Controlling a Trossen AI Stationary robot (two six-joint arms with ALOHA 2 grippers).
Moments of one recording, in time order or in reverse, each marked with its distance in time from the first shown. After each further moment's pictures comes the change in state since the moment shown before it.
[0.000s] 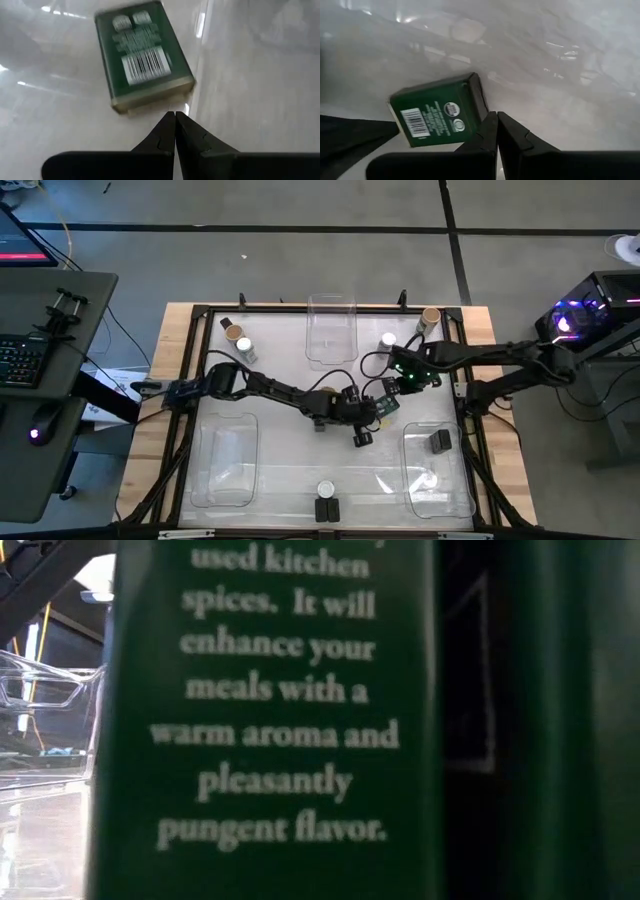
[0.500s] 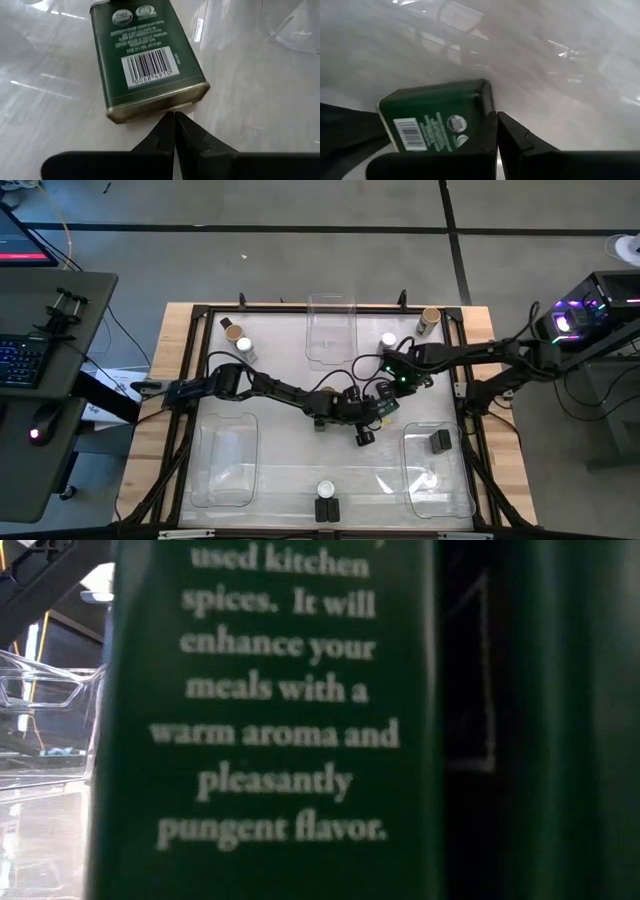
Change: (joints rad) left arm 0.016 0.046 -0.001 0.057 0.018 -0.018; right arm 0.000 0.128 0.000 0.105 -0.041 -0.092
